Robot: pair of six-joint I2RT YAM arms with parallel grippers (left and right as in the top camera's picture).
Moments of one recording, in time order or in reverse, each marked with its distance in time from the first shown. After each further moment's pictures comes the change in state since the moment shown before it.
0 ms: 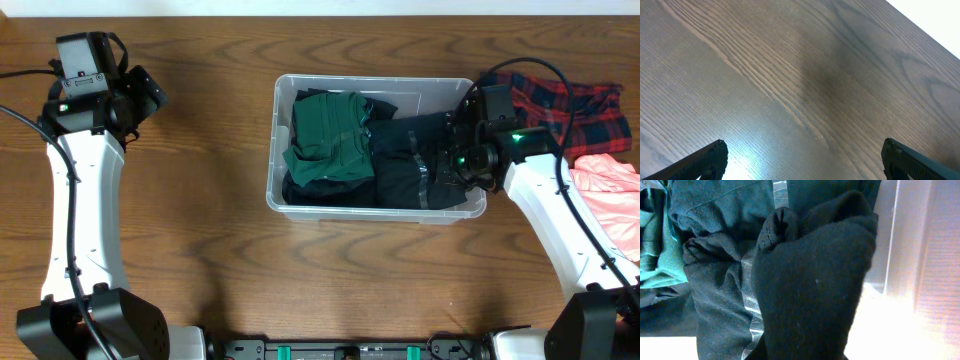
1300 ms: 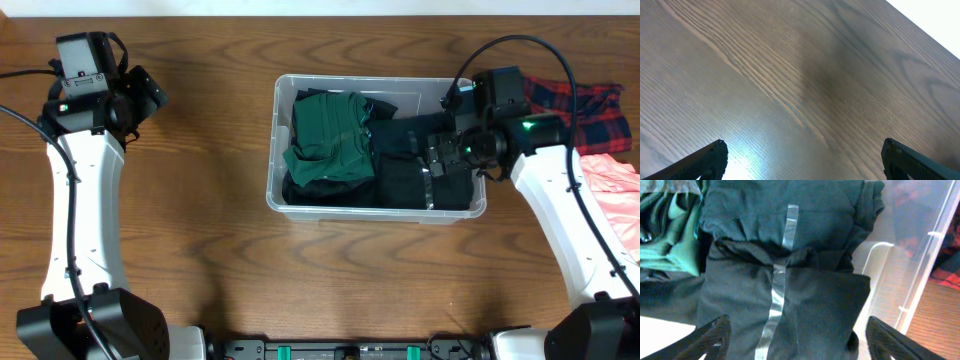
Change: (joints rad) left arm 0.000 0.000 0.000 0.000 0.000 0.000; right arm 0.000 0.000 0.132 -0.069 0.064 -0.302
